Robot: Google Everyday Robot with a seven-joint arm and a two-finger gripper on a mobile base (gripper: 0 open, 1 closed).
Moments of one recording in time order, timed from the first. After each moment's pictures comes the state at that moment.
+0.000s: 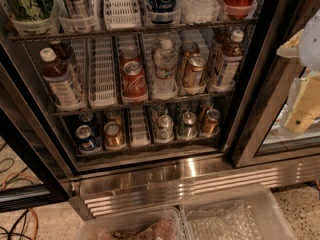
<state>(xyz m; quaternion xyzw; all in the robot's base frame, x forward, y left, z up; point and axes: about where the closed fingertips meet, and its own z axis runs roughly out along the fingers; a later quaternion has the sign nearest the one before) 0.438 -0.217 0.976 -0.60 0.78 -0.03 0.16</state>
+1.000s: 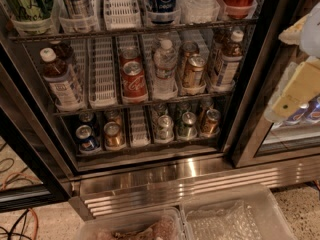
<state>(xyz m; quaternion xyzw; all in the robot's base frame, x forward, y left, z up) 0.453 -0.206 0.996 -0.56 0.79 -0.02 0.23</state>
